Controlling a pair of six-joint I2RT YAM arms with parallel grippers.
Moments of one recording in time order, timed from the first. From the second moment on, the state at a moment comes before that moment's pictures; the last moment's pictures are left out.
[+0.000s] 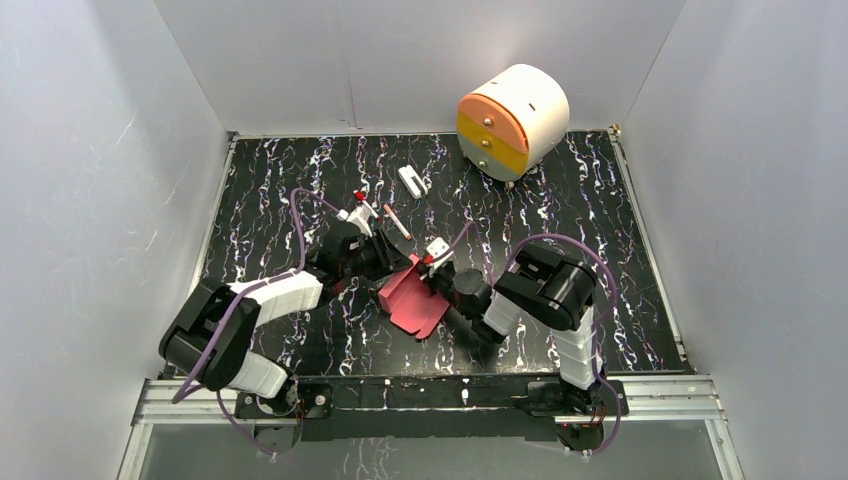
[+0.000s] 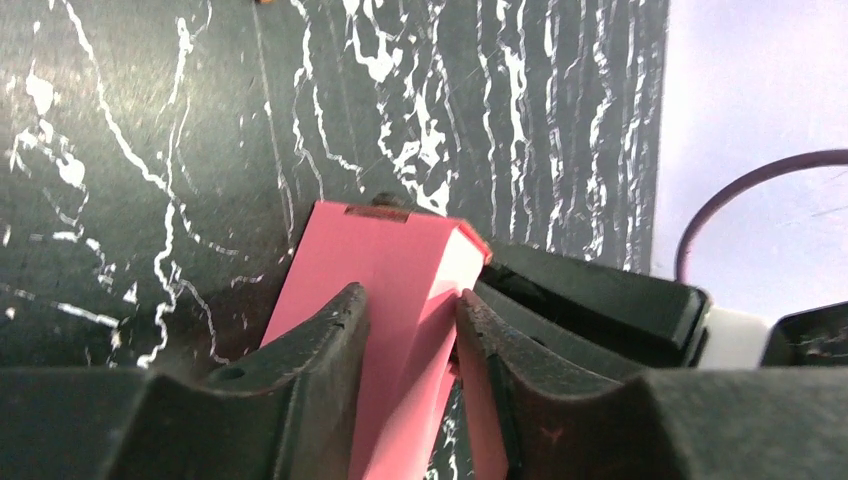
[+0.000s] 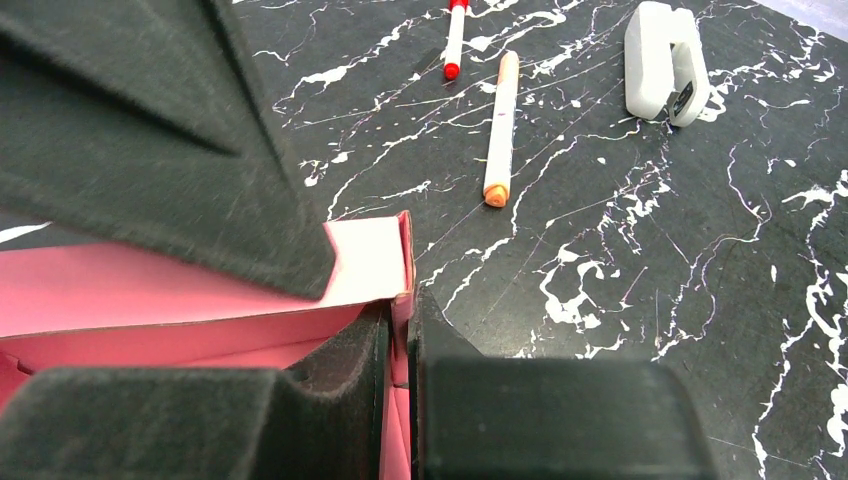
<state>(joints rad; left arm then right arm) -0.53 1.46 0.58 0.32 0.29 -0.87 0.95 2.00 0.51 1.40 0.19 -0.08</state>
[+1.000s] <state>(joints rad) -0.56 1.39 0.84 -0.31 0.14 -0.54 0.94 1.15 0.44 0.34 0.21 0.35</state>
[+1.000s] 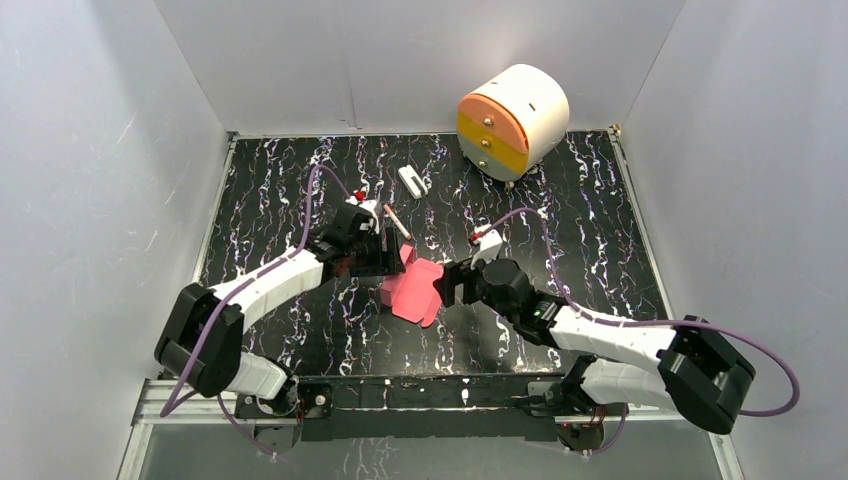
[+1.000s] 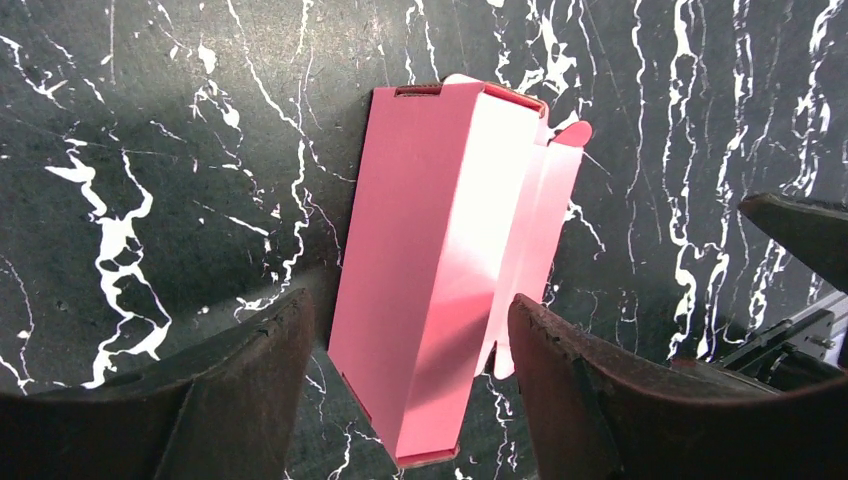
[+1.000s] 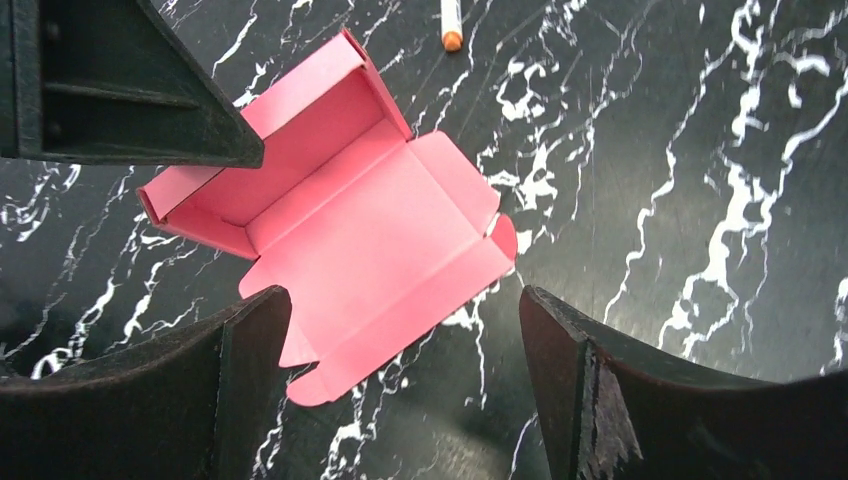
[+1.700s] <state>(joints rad) -0.56 1.38 0.70 -0.13 0.17 -0.64 0.93 1.21 0.51 0.06 0.21 0.70</state>
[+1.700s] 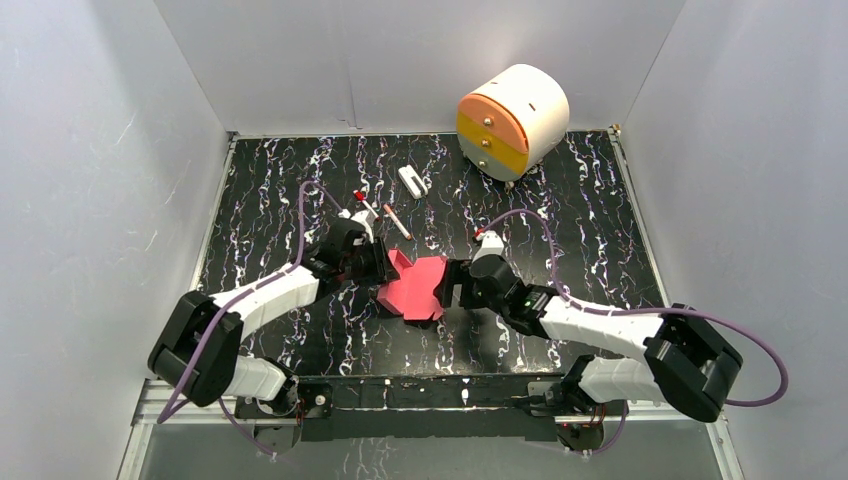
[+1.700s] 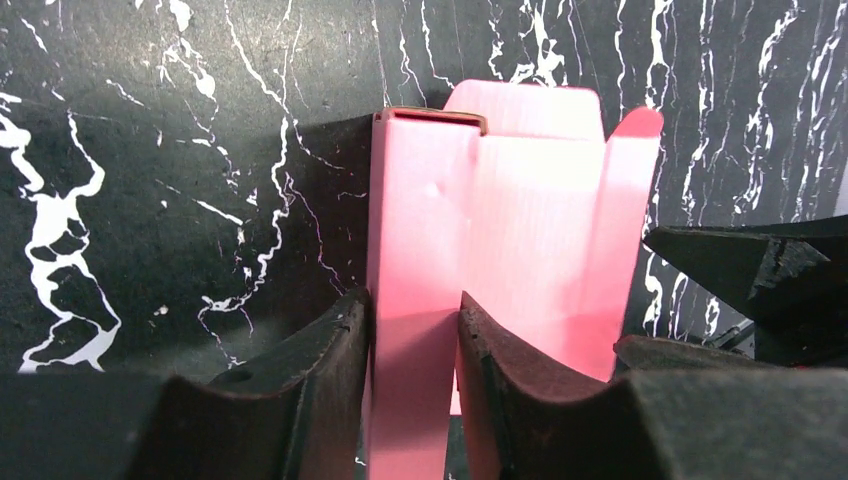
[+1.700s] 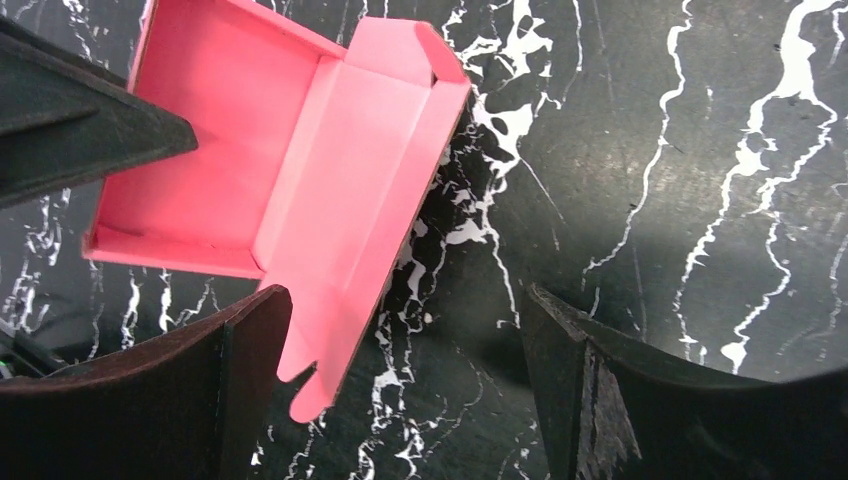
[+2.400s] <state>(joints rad) -0.56 1.31 0.57 0.04 0.20 -0.77 0.85 1.38 0.74 -0.02 0.08 0.67</state>
